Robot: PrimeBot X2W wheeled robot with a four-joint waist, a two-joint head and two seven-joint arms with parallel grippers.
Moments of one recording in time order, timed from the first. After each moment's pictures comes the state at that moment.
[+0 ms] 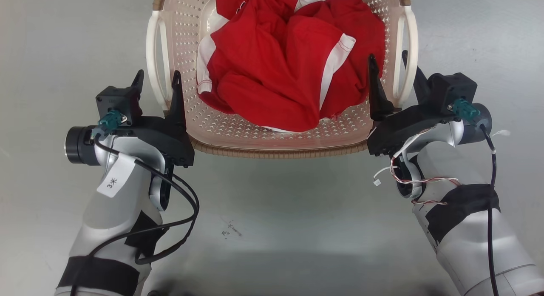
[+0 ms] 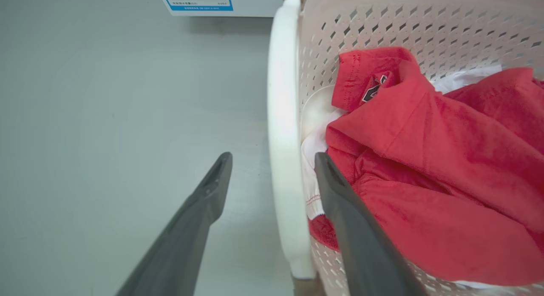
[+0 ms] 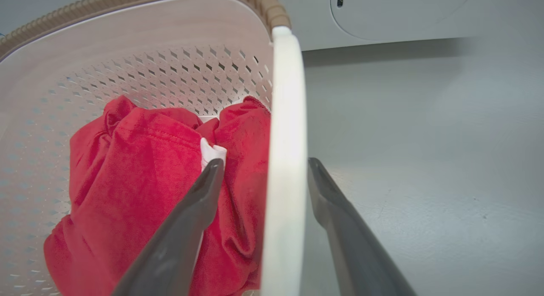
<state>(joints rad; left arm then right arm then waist) -0.90 0.03 -0.18 0.93 -0.30 0.01 -0.25 -0.93 -0.07 0.40 0.78 0.38 -0.06 -0.26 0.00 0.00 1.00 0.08</state>
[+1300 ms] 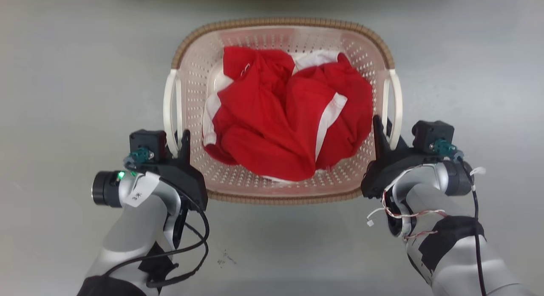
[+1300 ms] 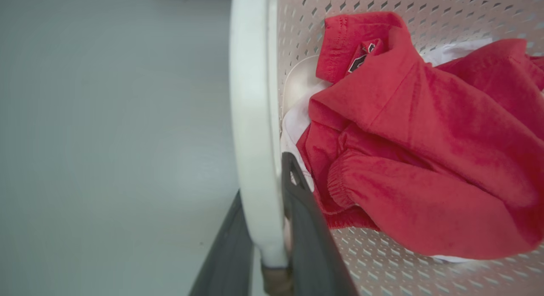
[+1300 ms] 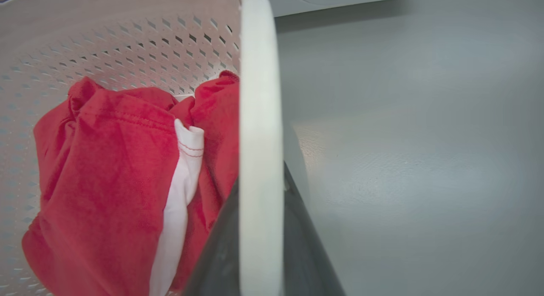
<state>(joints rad) -0.88 0.03 -0.42 1.10 -0.51 -0.01 -0.22 -0.89 -0.08 0.63 0.95 0.67 -0.12 -0.26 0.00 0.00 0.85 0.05</state>
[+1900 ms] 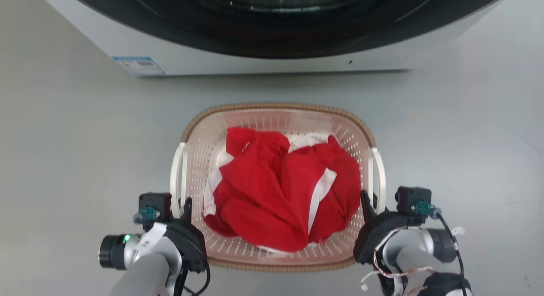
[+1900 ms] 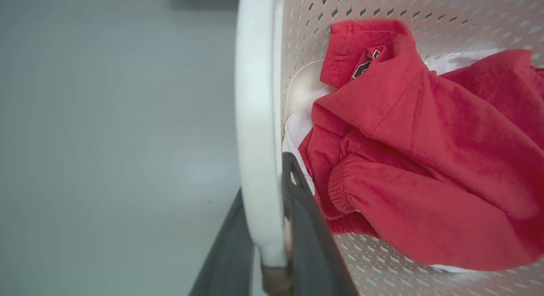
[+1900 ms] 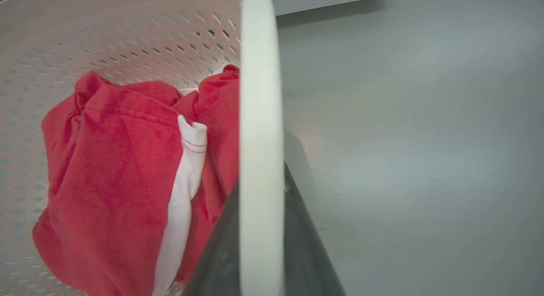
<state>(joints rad) -0.71 0.03 -0.48 1.19 -0.57 -0.01 -0.23 -0.71 -0.07 0.78 0.98 0.85 -0.12 -0.23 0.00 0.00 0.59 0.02</state>
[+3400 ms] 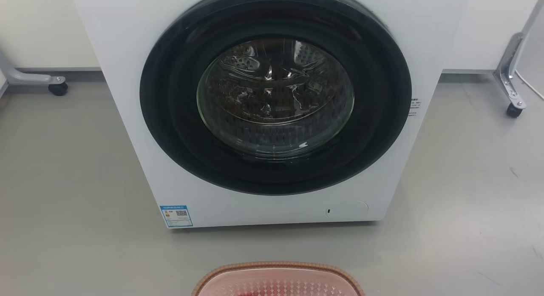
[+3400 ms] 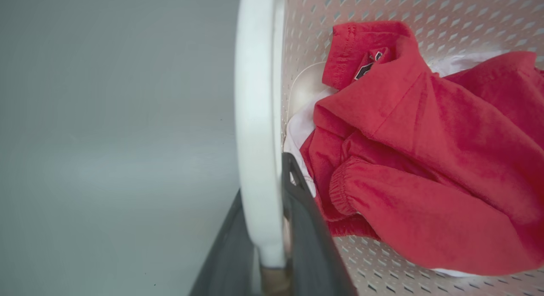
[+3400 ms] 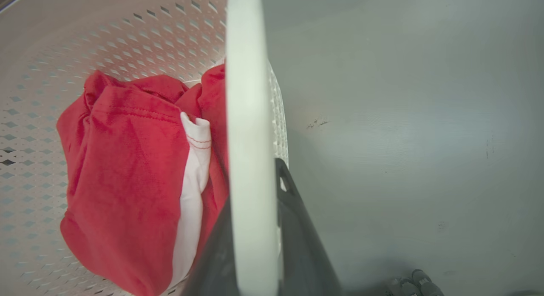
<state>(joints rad) -0.32 0.04 -0.65 1.20 -0.73 0.00 -0.04 -0.37 -0.06 1.03 0.99 1.18 -0.13 0.02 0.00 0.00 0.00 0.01</state>
